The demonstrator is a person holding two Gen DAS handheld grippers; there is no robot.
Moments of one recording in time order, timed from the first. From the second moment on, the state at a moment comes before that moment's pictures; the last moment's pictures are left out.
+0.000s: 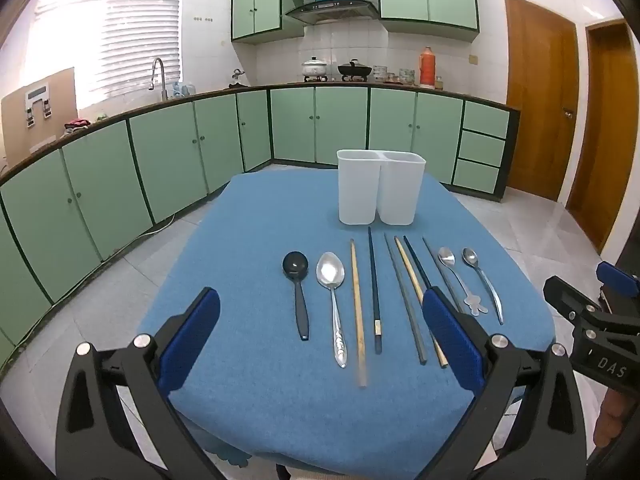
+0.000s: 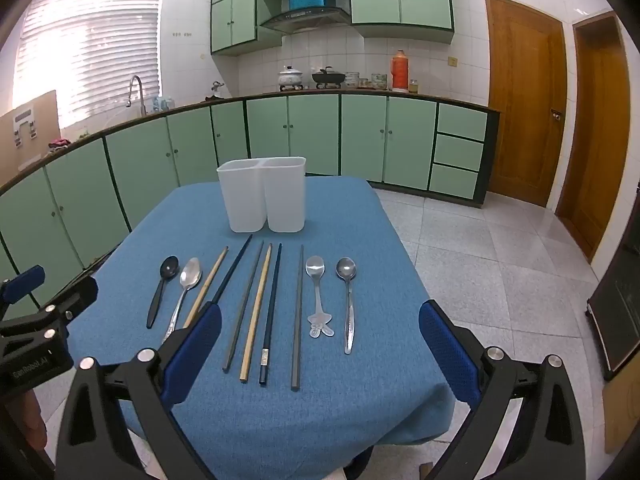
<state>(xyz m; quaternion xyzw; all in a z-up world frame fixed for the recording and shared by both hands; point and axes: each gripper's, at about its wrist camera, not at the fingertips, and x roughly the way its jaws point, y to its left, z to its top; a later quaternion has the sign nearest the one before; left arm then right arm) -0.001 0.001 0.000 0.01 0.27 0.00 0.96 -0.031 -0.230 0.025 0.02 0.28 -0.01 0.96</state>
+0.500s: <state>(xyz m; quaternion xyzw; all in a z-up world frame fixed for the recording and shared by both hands) 0.000 0.006 0.007 0.01 0.27 0.00 0.96 -0.032 -0.230 0.025 0.02 0.28 -0.01 0.96</state>
